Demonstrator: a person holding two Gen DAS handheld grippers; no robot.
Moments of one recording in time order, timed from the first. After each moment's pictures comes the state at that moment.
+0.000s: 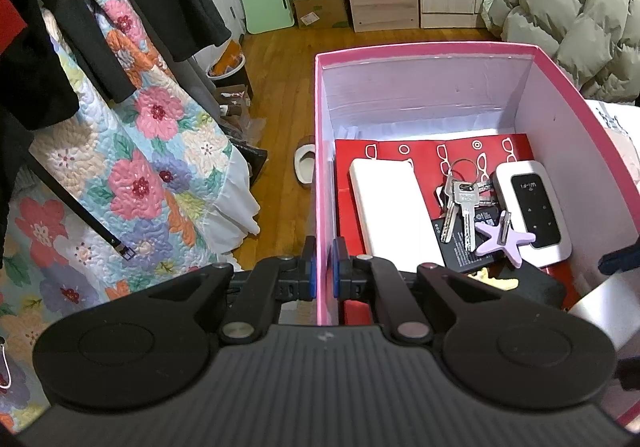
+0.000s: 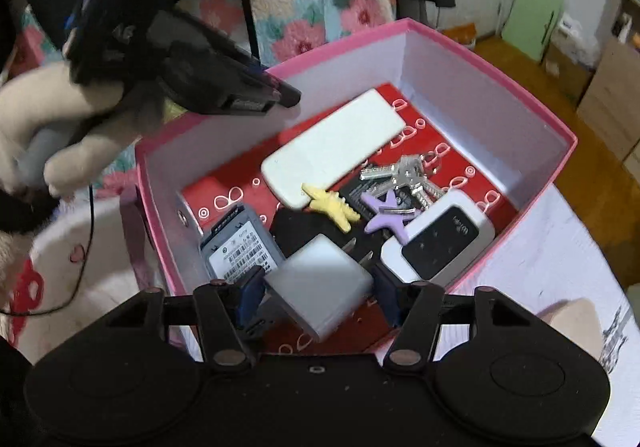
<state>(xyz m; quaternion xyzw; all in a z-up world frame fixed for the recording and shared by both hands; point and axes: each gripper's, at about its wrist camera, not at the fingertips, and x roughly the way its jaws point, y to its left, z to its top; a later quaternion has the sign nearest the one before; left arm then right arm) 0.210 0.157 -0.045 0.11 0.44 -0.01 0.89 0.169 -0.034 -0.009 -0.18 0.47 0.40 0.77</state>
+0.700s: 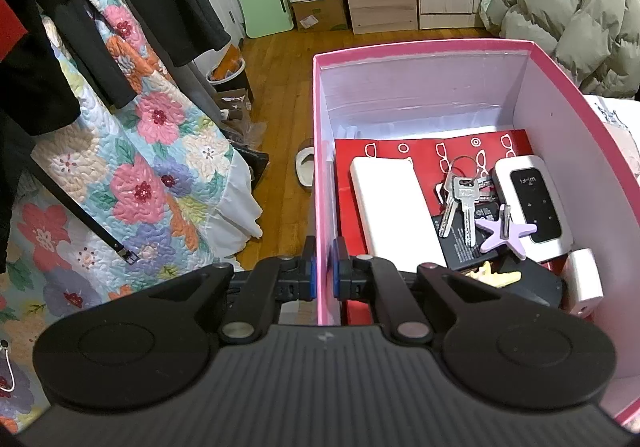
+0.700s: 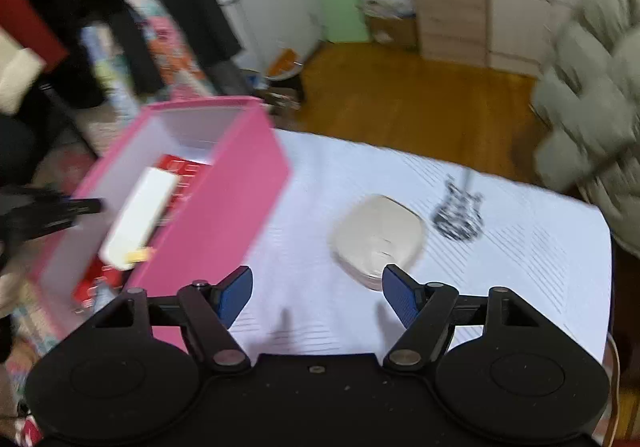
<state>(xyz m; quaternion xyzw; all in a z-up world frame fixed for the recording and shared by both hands) 0.205 0.156 -0.044 0.12 0.44 -0.01 0.89 0.197 -0.216 -0.022 0.06 0.47 0.18 0.86</state>
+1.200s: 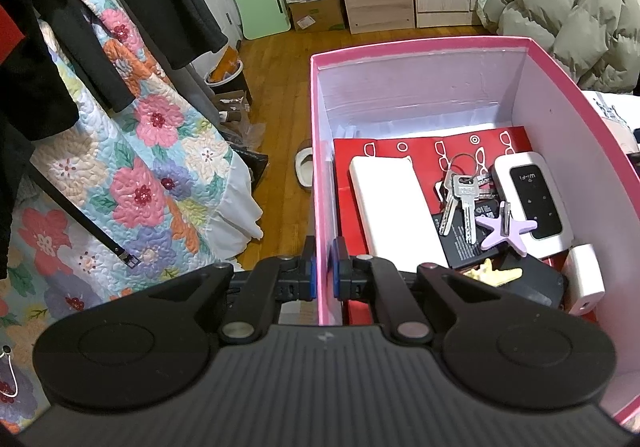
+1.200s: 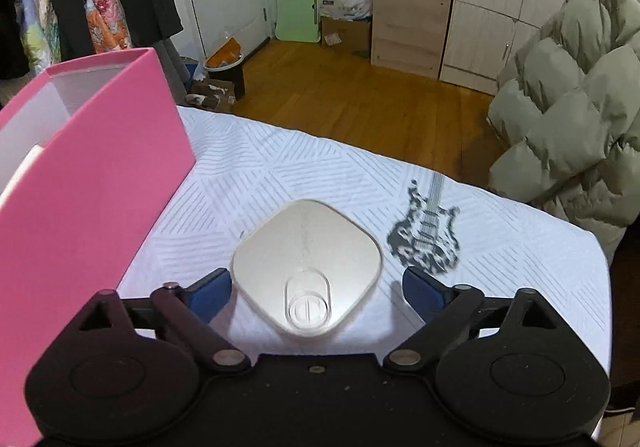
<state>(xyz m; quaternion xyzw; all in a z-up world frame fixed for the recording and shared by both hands) 0.208 0.154 -0.044 0.12 0.44 -0.02 0.89 0.245 -0.194 -0.090 -0.03 0.45 0.10 0.88</state>
